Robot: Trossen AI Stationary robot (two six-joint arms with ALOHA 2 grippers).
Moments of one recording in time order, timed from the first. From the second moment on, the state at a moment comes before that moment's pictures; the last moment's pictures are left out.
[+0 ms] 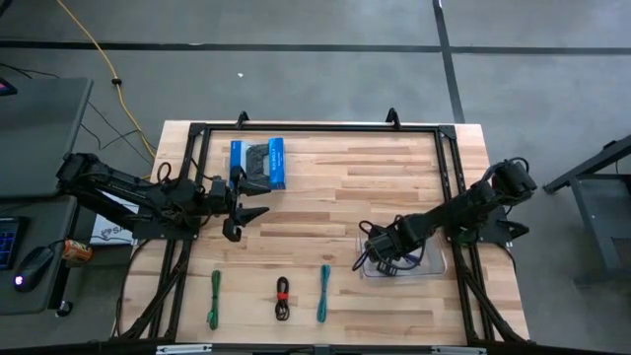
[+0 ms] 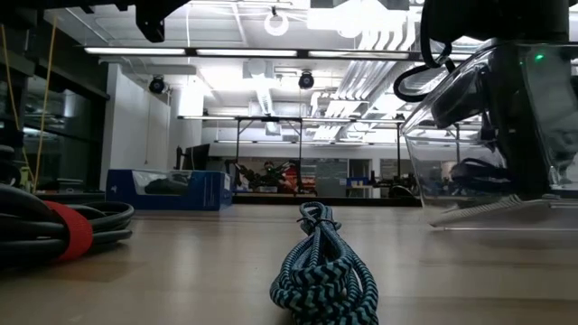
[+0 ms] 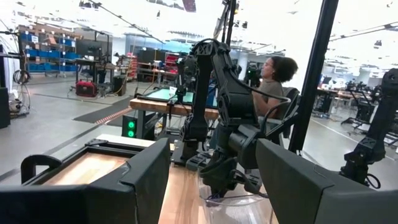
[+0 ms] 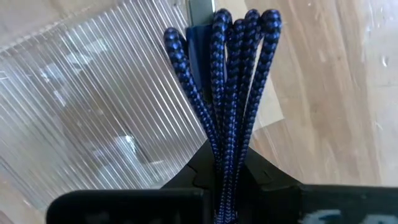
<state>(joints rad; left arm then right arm) -0.12 0.78 0.36 0.58 -0.28 -0.08 0.38 1.61 0.90 -0.79 0.02 0.79</state>
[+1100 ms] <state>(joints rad) -0.12 0.78 0.36 0.58 -0.28 -0.07 0.46 1.54 0.89 -0.70 -0.08 0.81</state>
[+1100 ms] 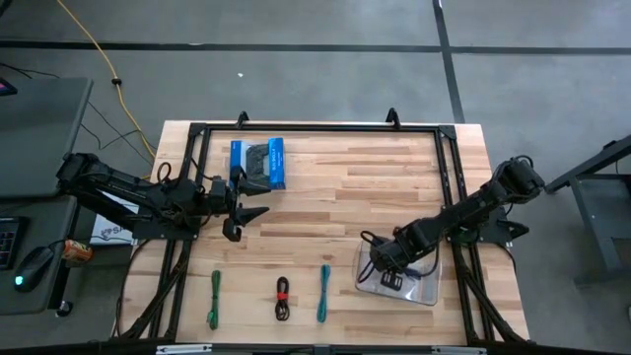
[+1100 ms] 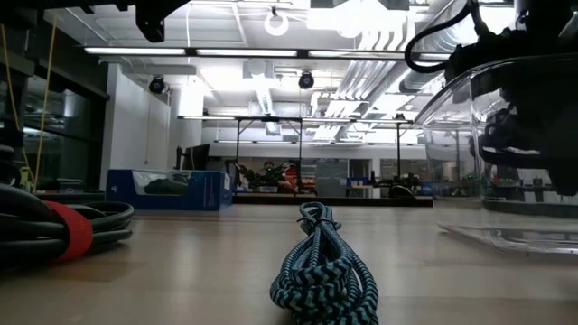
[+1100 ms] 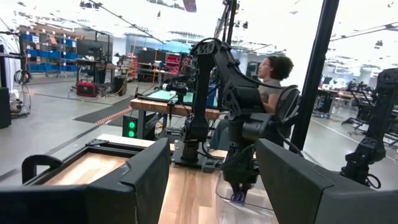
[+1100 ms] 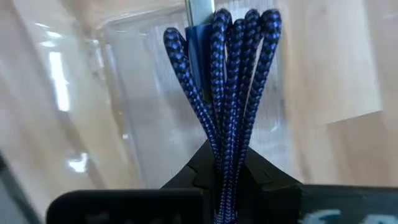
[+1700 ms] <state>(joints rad) -0.12 0.78 0.36 0.58 -0.28 -0.06 0.48 1.51 1.00 -0.74 -0.01 0.77</state>
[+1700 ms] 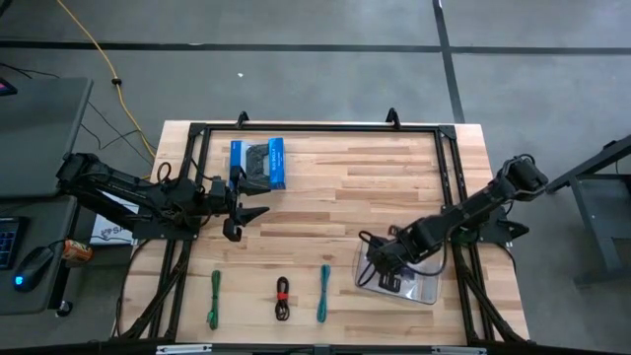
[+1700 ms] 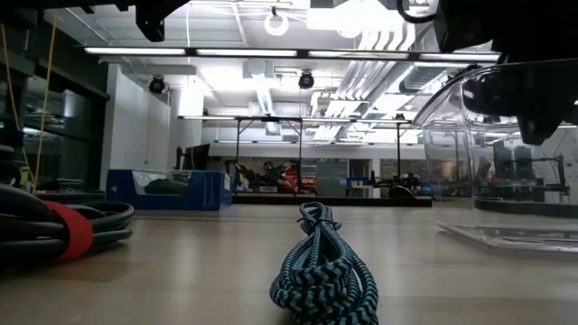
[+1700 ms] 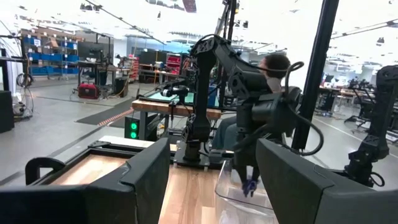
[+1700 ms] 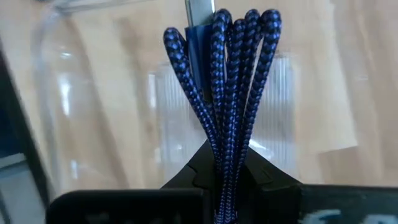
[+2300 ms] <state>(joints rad) -0.12 0.78 0.36 0.58 -0.28 -0.06 0.61 1.57 1.00 -0.72 -0.01 1.00</state>
